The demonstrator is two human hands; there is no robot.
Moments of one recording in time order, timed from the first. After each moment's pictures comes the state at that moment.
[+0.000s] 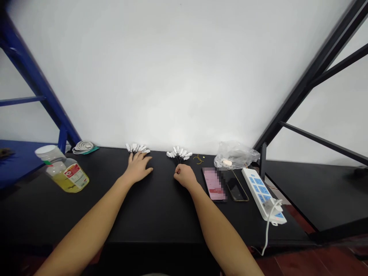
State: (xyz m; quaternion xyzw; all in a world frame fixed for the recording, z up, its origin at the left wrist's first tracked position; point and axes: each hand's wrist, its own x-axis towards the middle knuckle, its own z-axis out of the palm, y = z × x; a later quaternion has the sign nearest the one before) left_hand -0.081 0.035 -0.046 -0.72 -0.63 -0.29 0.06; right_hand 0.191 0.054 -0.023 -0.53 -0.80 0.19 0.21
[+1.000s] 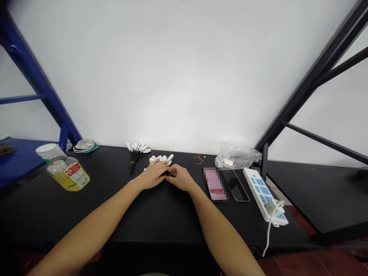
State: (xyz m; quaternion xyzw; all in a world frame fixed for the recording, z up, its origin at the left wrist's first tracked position) left_hand -0.023 0.015 -0.023 -0.88 -0.41 -0.23 -0.04; right_hand 0.180 0.035 -0.020 -0.38 -0.76 0.43 0.32
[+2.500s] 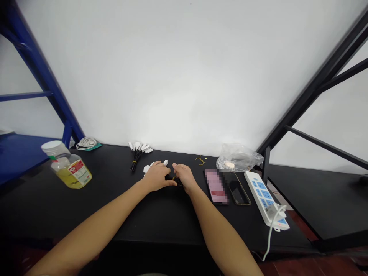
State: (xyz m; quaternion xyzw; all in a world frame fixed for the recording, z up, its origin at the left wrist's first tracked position) left_hand 0.002 0.005 -0.012 -0.84 -0.51 -0.17 0.04; right_hand 0.169 0.034 -0.014 -0.43 -0.54 0.59 0.42
